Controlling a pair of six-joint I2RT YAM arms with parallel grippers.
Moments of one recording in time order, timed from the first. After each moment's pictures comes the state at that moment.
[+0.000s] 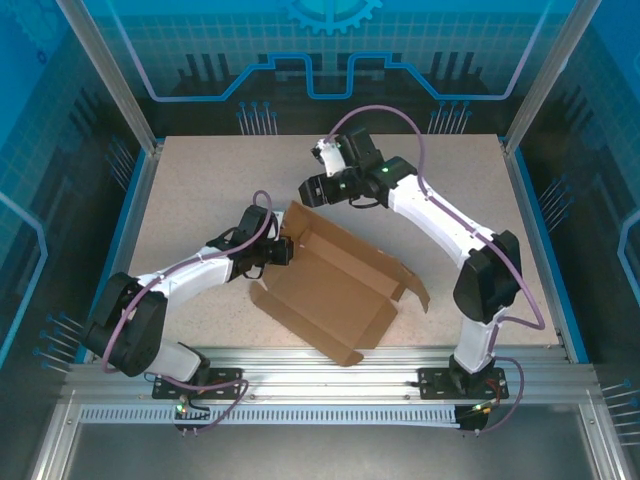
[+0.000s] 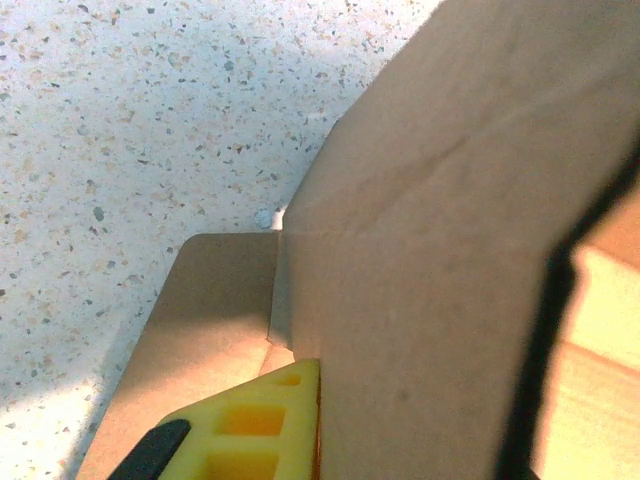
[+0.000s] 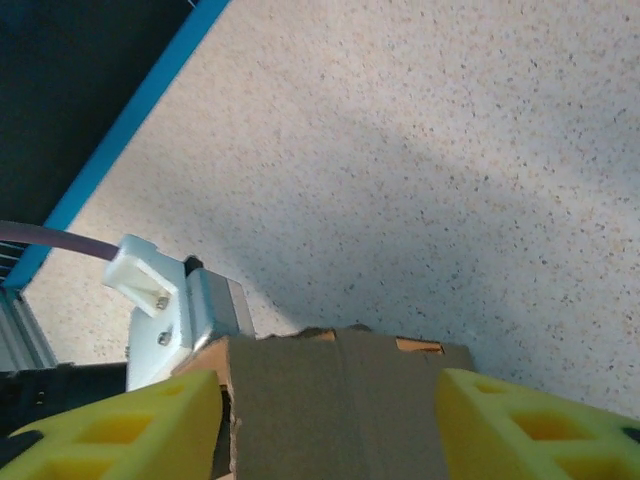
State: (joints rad) left arm -0.44 1.45 0.79 -0.20 0.13 -0.40; right arm 0.59 1.83 1.73 -0.65 -0.37 0.23
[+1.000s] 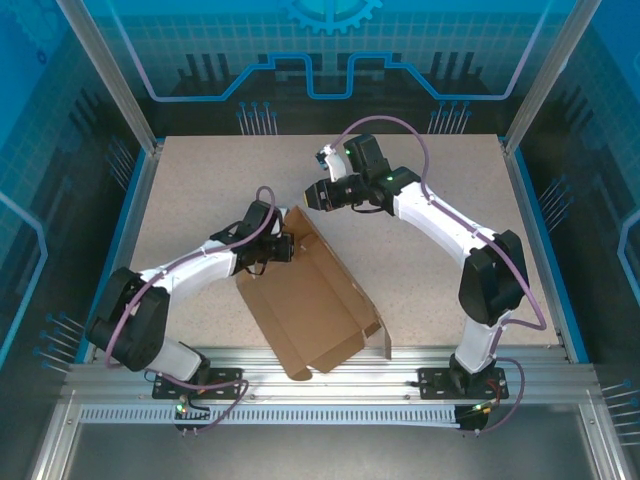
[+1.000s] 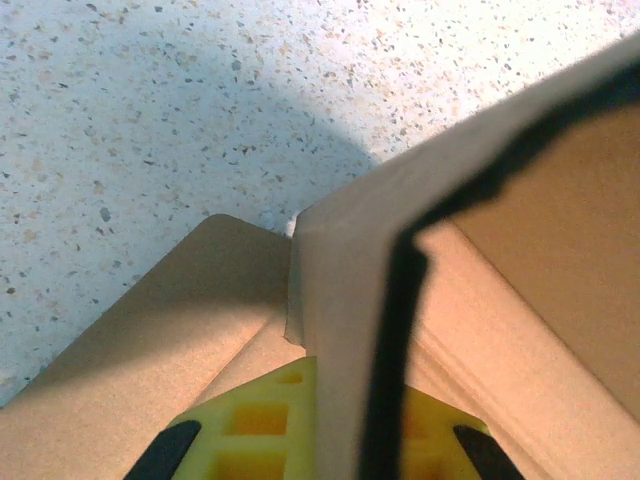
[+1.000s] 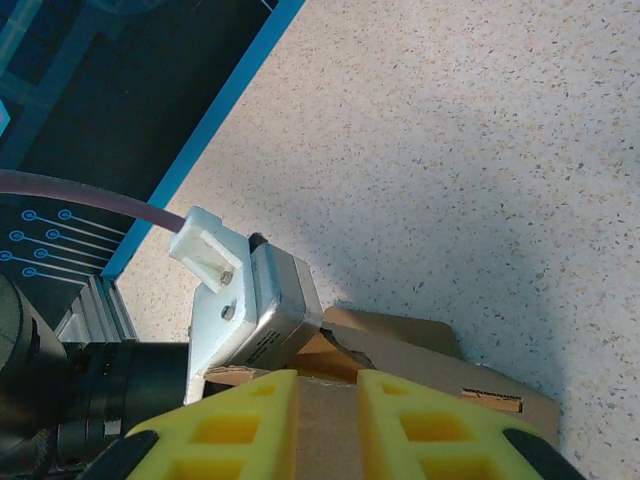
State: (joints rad) left arm -0.45 1.48 0.86 -0.28 0.10 -0.42; right arm 0.56 1.81 1.58 -0.48 -0.55 0.30
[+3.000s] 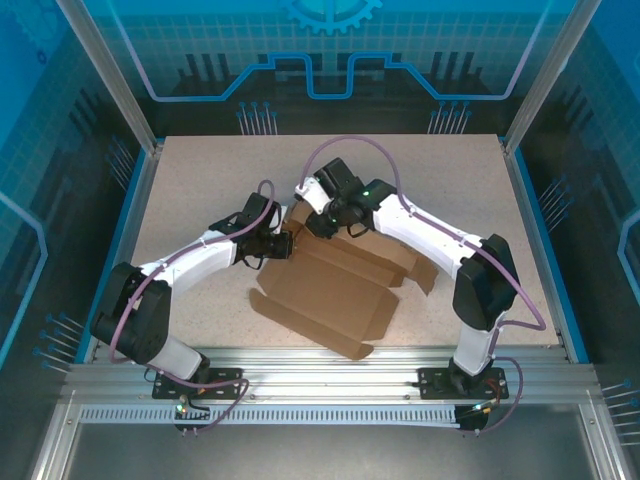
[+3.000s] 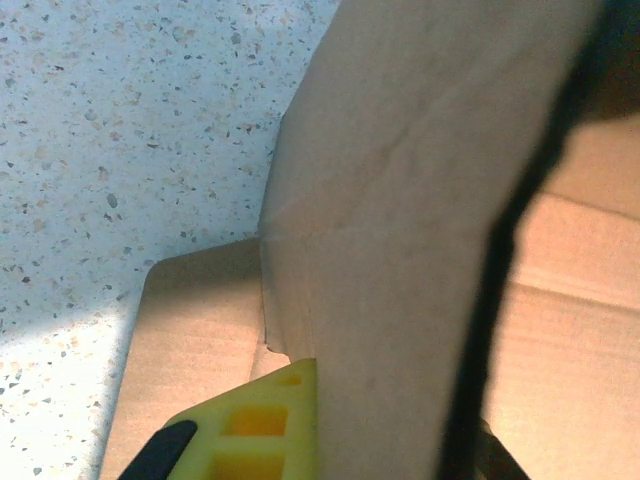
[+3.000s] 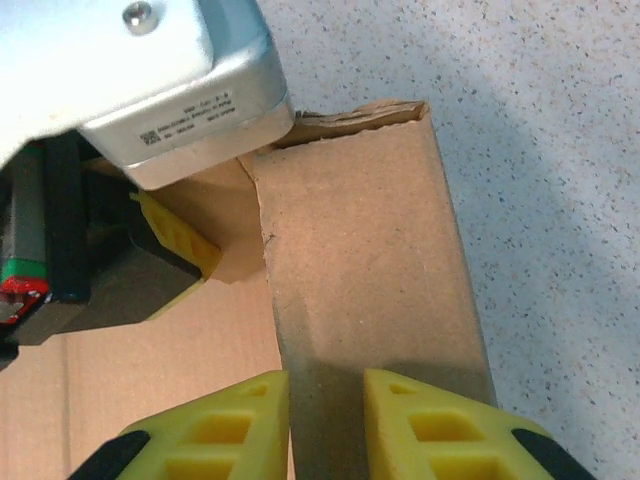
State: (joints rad) left arm -0.41 1.52 0.95 -0.42 0.16 -0.34; right arm 0.71 1.81 1.60 -0.72 -0.12 -0.14
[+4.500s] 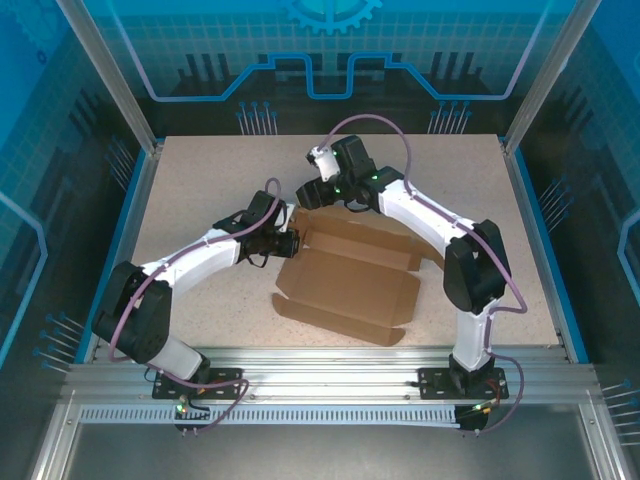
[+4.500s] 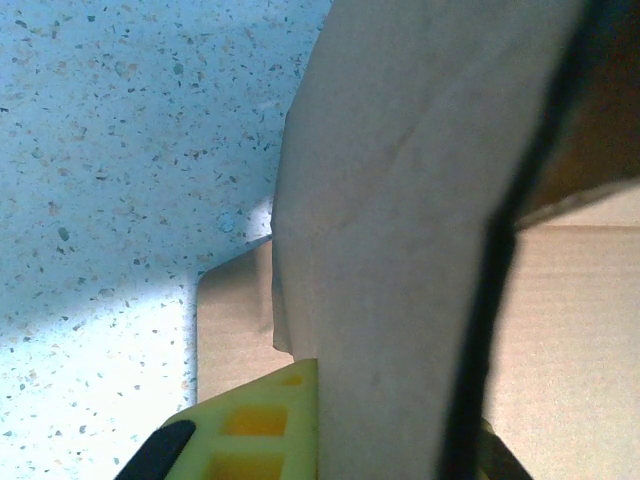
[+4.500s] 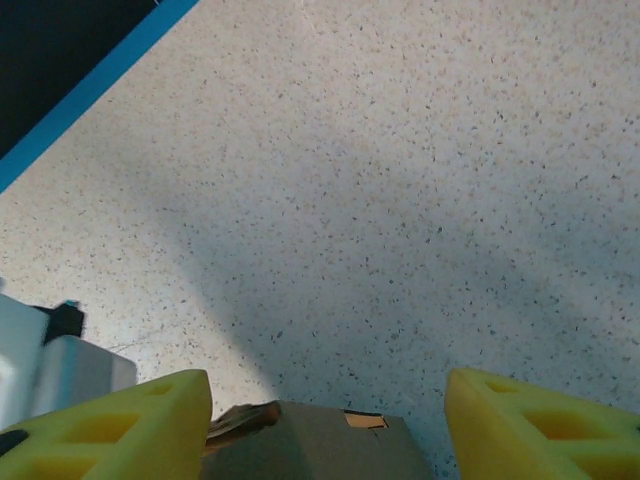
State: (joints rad) left arm -0.45 1.53 0.98 -0.42 0.17 -0.32; right arm 0.58 1.93 1.64 -0.43 -0.31 0.10
